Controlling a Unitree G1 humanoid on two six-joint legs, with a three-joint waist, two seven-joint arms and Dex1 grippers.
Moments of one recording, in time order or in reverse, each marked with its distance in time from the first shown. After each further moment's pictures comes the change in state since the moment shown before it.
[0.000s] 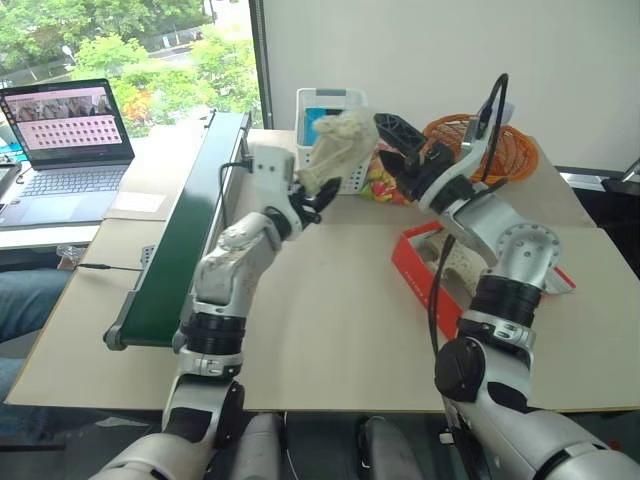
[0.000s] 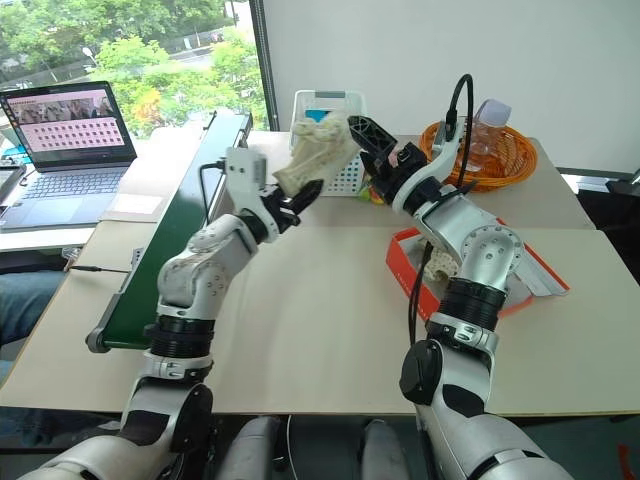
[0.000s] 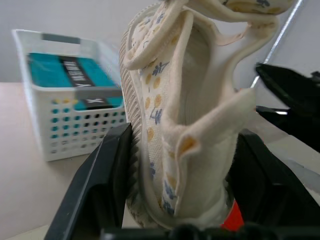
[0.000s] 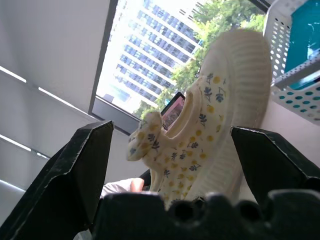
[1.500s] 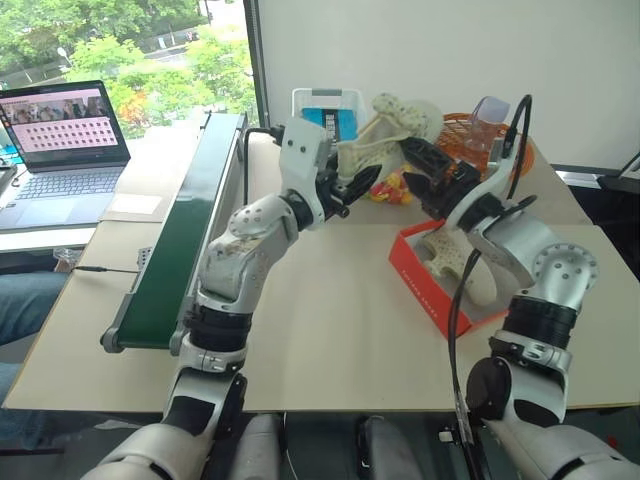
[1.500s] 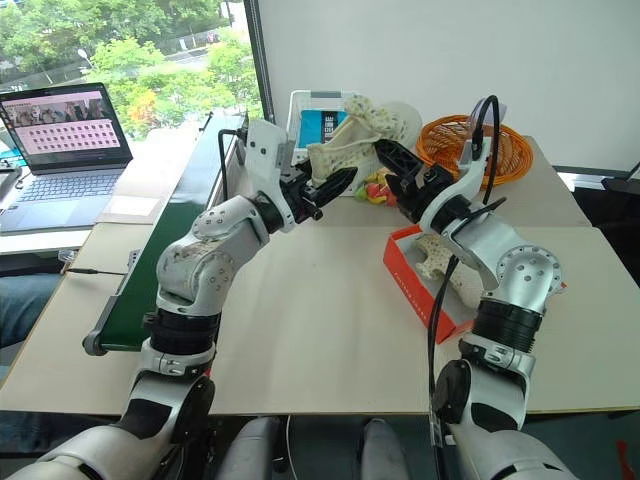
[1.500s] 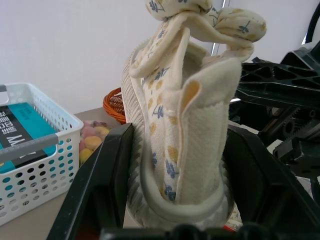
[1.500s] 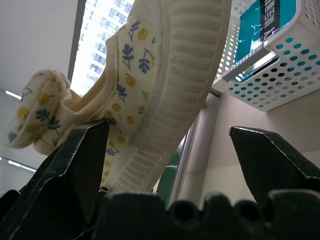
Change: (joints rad) left arm -0.051 0.051 -0.052 -0.150 0.024 0.070 -0.082; right arm 0.136 -0.175 0.080 -0.047 0.208 -0.008 -0.095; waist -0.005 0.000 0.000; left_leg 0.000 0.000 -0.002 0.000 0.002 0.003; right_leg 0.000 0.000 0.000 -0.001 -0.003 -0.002
